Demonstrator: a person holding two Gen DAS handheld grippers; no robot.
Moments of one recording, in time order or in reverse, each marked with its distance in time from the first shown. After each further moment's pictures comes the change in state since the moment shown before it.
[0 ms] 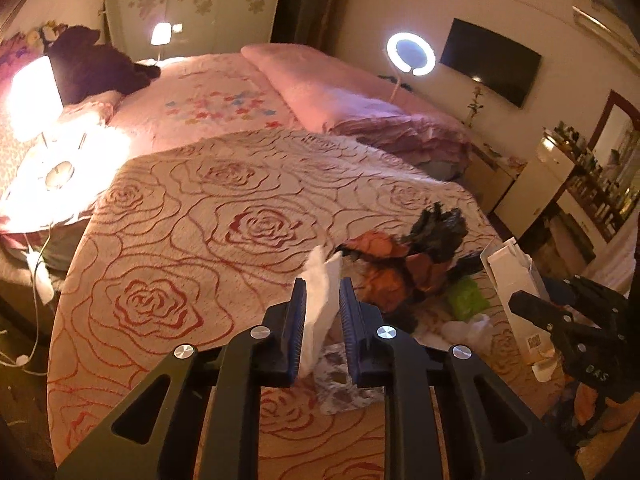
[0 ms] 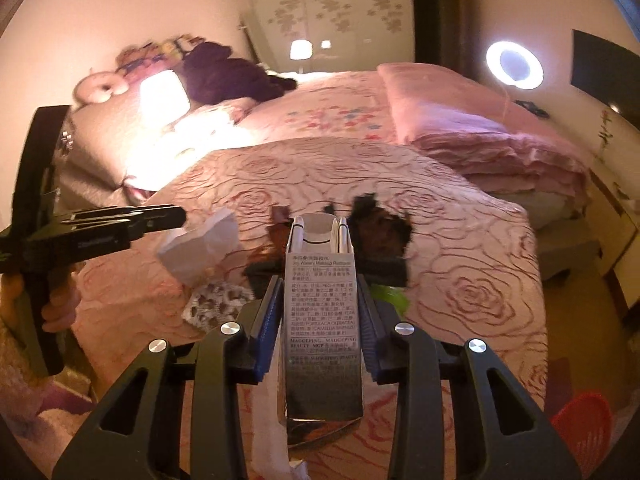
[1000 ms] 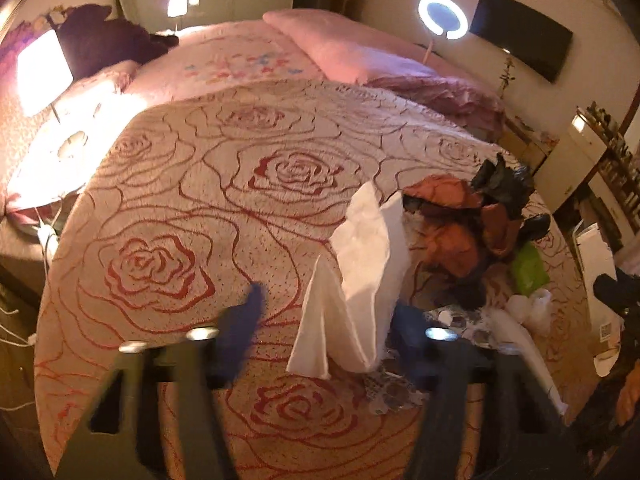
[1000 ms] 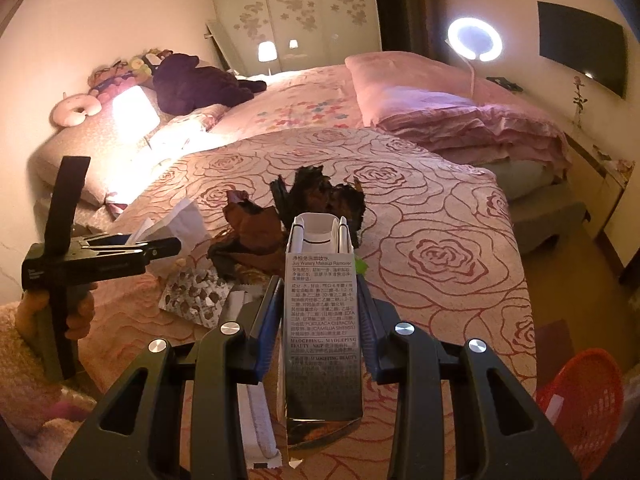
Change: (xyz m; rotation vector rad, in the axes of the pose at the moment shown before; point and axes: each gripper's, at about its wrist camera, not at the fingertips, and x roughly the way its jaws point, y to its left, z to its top) left arm 0.052 0.024 -0.021 -0.029 0.144 0.101; right arm -0.009 -0.028 -0.026 0.107 0.008 -0.044
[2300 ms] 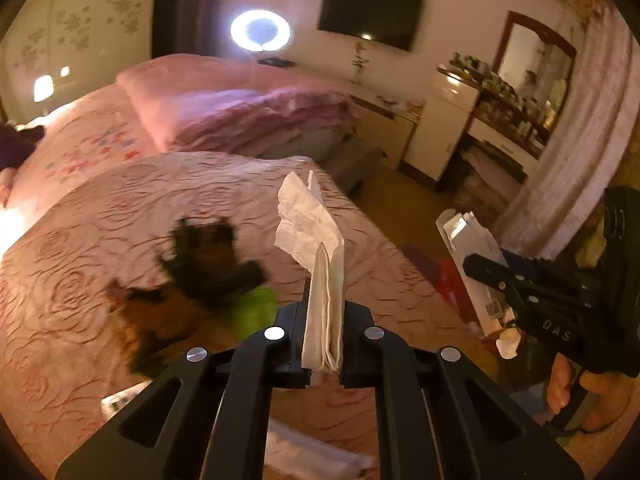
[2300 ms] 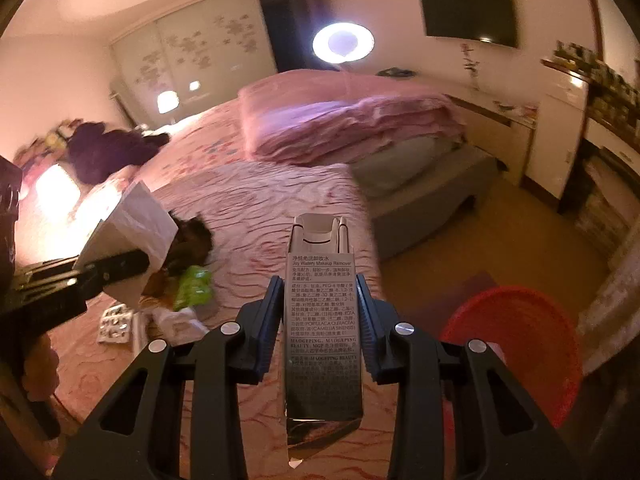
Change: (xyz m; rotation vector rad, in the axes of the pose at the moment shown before) left arm -0.037 -0.211 0.010 0.368 -0.082 -0.334; right arm -0.076 -0.105 -0.037 0.285 -0.106 -0.261
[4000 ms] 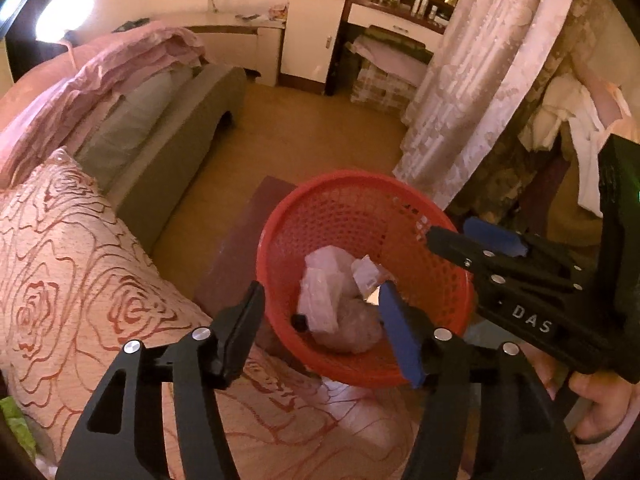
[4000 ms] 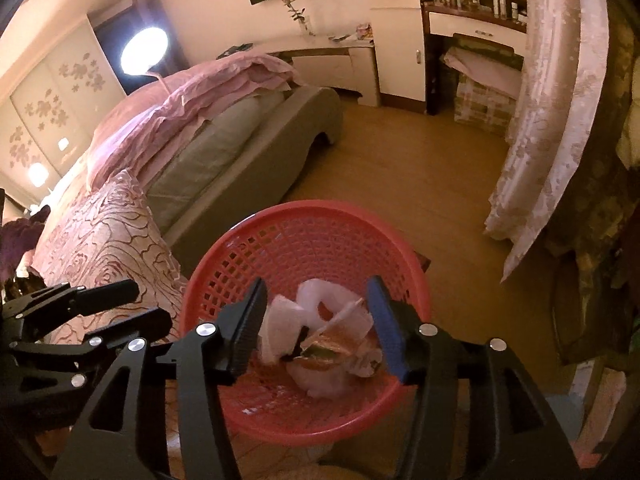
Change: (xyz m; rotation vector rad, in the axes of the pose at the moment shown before) left arm 0.163 -0.194 -0.004 0.330 0.292 -0.245; right arm -0.005 -0.191 -0.075 0.417 0.080 -0.332
